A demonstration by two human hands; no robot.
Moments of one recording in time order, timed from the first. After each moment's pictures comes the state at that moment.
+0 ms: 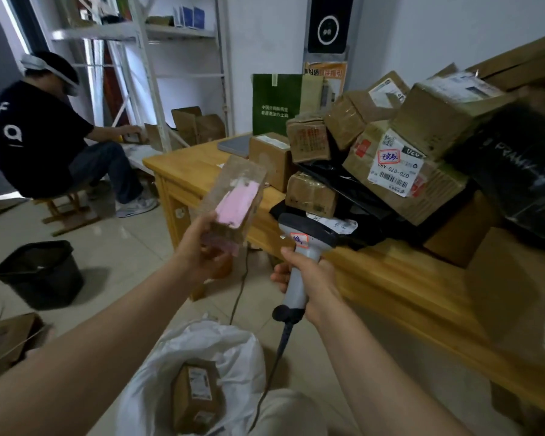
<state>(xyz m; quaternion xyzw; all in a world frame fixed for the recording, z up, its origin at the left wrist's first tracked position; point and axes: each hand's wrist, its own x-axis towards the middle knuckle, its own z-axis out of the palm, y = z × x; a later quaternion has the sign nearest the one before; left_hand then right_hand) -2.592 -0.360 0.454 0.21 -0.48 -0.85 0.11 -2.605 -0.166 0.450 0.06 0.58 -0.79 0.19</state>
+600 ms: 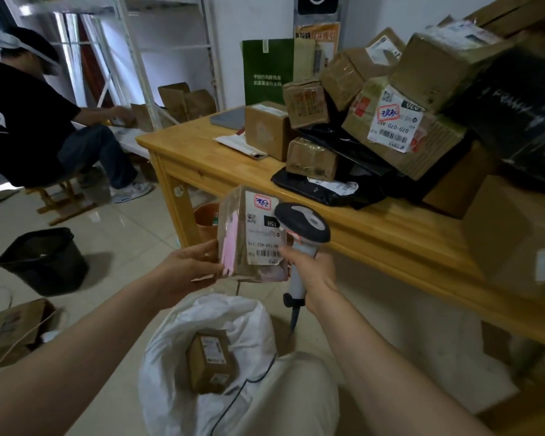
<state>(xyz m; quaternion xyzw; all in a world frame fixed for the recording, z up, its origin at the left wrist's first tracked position) -2.508 -0.376 0.419 0.23 -0.66 -0.72 -0.05 -2.566 -0.170 0.410 0.08 0.63 -0.76 0.11</state>
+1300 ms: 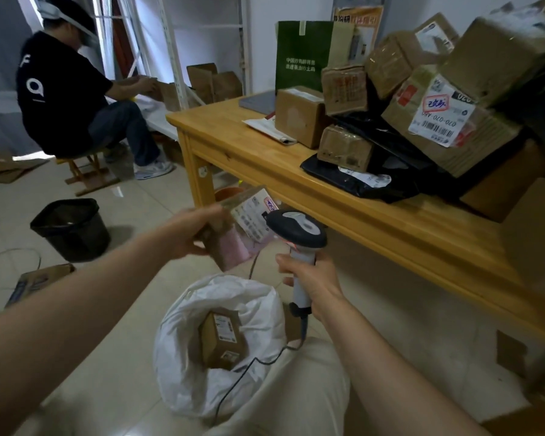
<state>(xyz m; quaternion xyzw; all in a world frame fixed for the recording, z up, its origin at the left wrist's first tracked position) -2.515 -0.412 0.439 0.29 -0.71 -0.64 -0.02 -2.535 -0.194 0.395 0.01 0.68 -0.71 0.19</state>
